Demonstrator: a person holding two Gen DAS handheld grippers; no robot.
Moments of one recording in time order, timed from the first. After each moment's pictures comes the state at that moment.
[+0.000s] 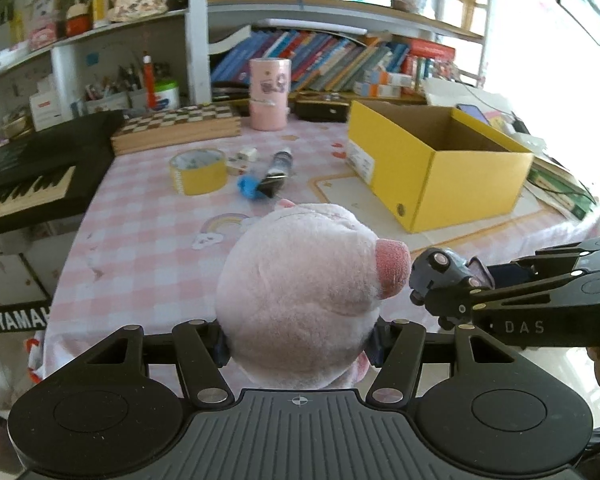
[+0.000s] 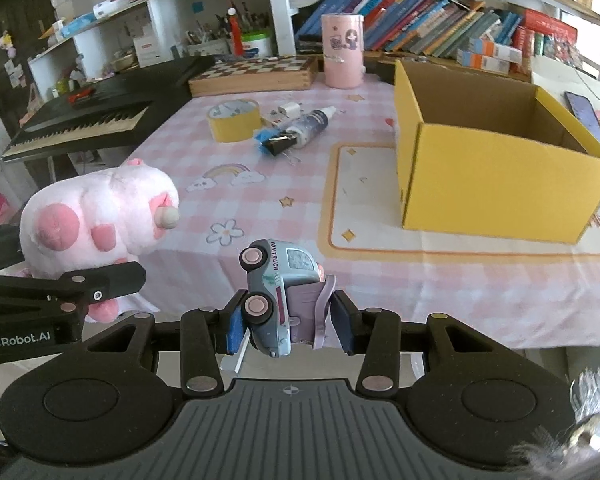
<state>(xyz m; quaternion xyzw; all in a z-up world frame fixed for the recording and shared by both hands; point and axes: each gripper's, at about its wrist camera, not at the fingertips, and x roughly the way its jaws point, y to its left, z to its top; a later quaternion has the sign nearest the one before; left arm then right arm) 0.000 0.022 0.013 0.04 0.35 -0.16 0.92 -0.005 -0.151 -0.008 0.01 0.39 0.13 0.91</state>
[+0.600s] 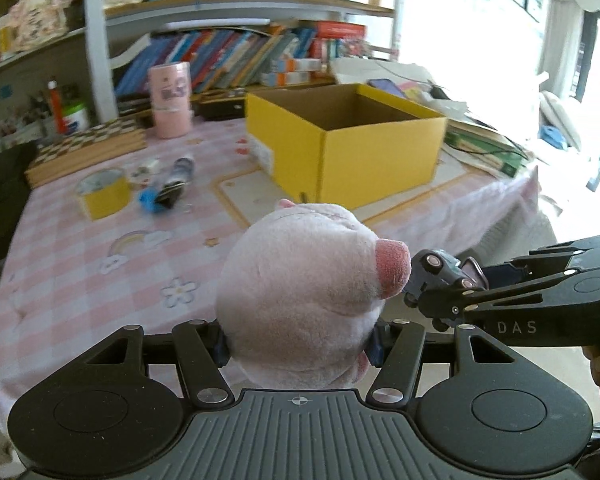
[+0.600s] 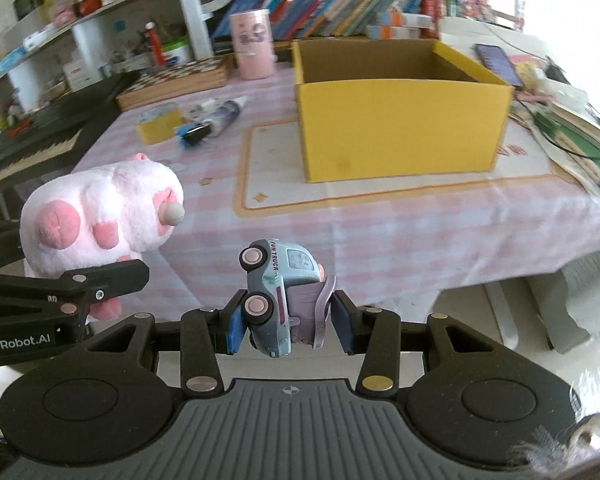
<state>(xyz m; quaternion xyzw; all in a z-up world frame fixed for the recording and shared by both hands) -0.004 -0.032 0.008 0.09 0.34 -0.27 0.89 -0.051 -0.200 -0.015 0.07 0.40 0.02 0.92</state>
